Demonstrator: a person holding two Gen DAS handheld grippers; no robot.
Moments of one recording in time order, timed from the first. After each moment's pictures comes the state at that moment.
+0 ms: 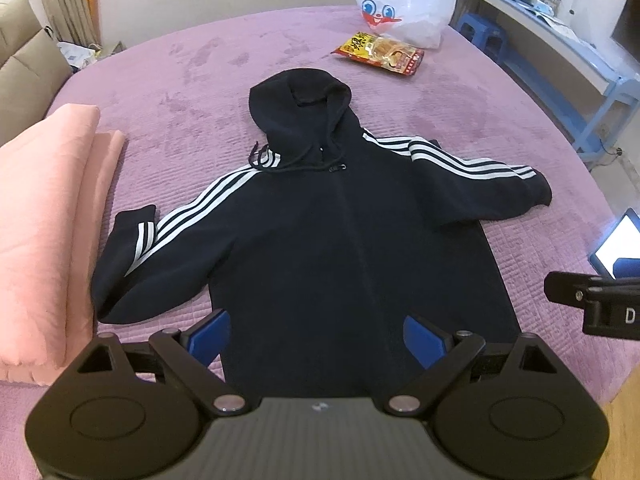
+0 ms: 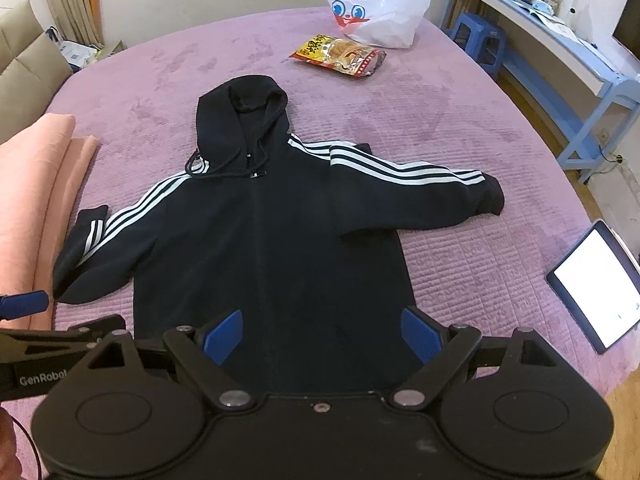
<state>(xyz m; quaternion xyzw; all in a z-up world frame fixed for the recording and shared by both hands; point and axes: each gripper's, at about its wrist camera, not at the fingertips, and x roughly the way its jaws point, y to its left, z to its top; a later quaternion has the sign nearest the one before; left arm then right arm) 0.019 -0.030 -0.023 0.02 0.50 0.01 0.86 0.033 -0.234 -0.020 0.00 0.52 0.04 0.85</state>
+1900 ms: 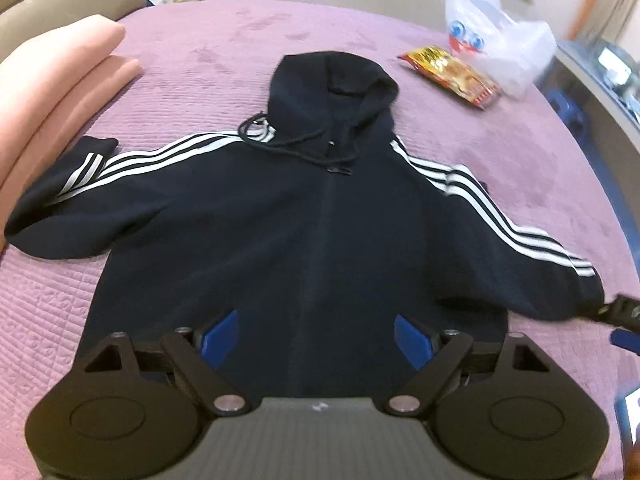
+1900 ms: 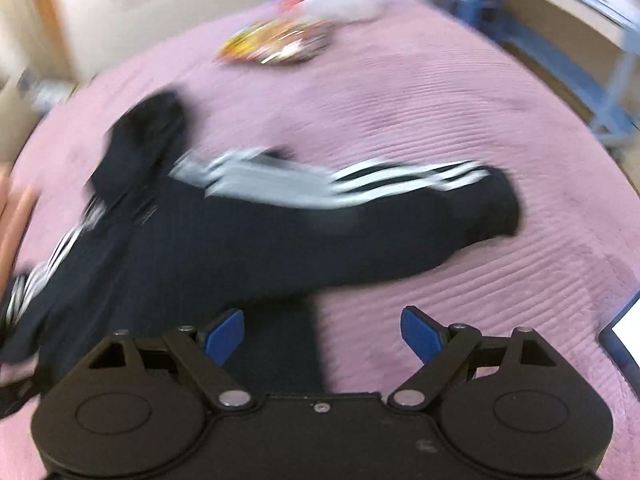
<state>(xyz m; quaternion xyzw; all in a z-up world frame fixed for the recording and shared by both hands) 0.111 -0.111 -0.184 -0.13 0.47 0.13 0.86 0.208 -0.436 -0.217 0.12 0.48 0.03 0.87</state>
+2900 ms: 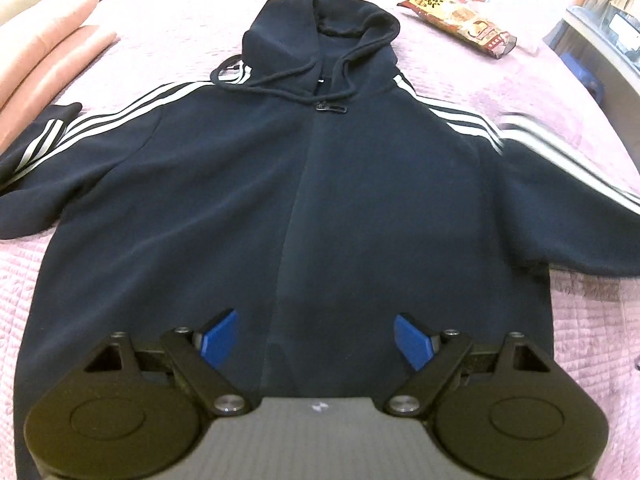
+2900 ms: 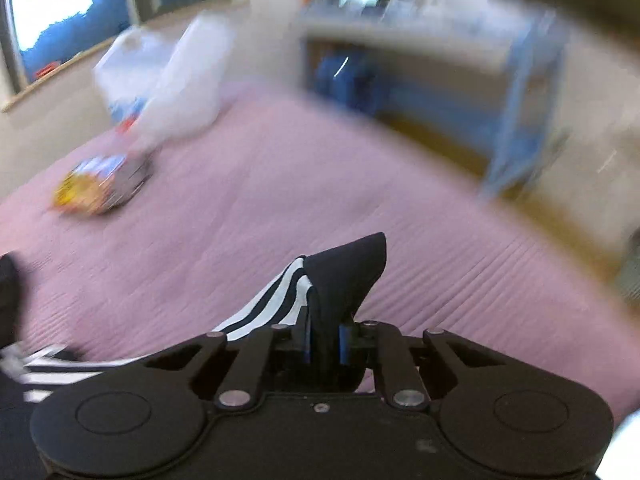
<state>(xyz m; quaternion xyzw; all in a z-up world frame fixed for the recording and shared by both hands) 0.144 -0.129 -0.265 -0.11 0.52 0.13 0.84 0.297 -0.608 -0.217 0.05 0.33 -0.19 0.92</state>
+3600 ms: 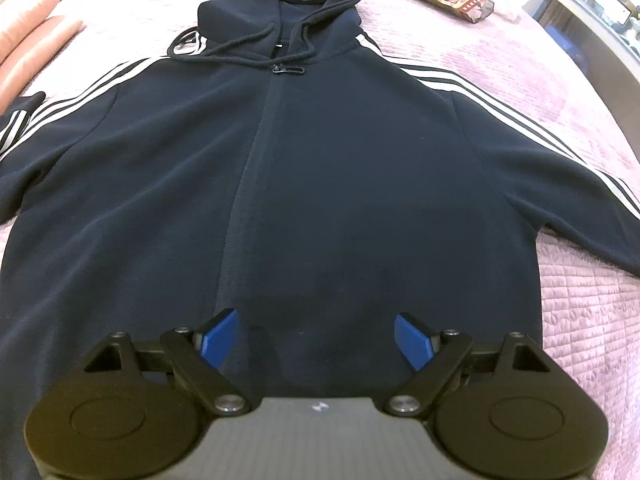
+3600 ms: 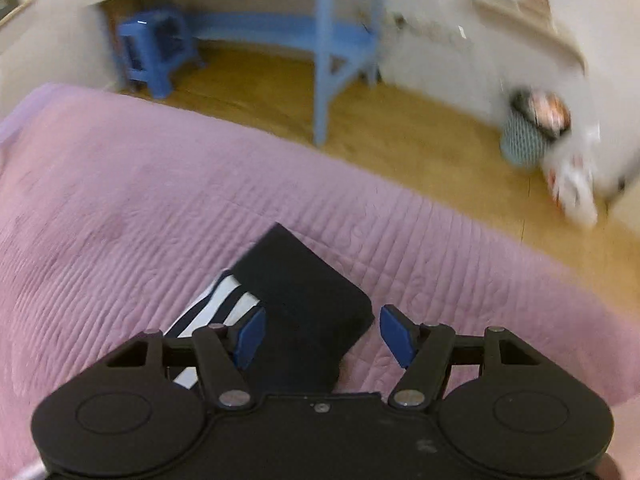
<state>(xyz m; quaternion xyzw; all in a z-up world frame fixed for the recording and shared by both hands) 0.151 -0.157 -0.293 -0.11 0.55 0.10 0.82 0.359 -0.764 -0.306 0.26 0.49 -0.35 0.76</state>
